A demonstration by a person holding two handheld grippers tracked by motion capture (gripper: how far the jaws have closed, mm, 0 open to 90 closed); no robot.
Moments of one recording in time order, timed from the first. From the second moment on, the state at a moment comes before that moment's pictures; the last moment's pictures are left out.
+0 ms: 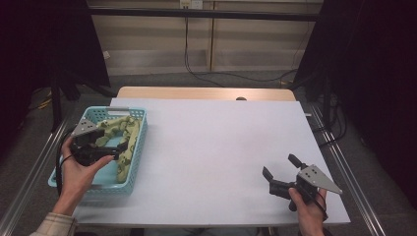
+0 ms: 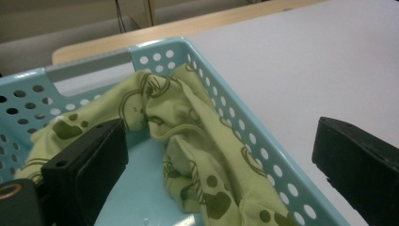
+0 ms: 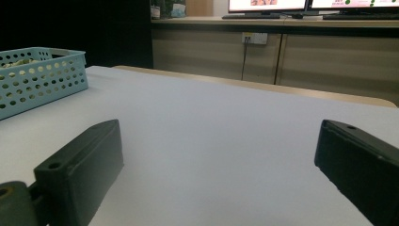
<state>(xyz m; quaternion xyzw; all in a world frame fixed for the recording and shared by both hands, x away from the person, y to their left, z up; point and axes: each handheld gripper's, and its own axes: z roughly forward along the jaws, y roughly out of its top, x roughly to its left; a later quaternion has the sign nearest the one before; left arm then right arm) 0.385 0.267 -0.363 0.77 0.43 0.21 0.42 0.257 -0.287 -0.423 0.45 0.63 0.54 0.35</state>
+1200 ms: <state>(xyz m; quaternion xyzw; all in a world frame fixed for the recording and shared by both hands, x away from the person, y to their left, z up) 0.466 0.257 -0.374 0.80 0.47 0.15 0.33 0.257 -0.286 -0.423 0.44 0.63 0.53 0.35</state>
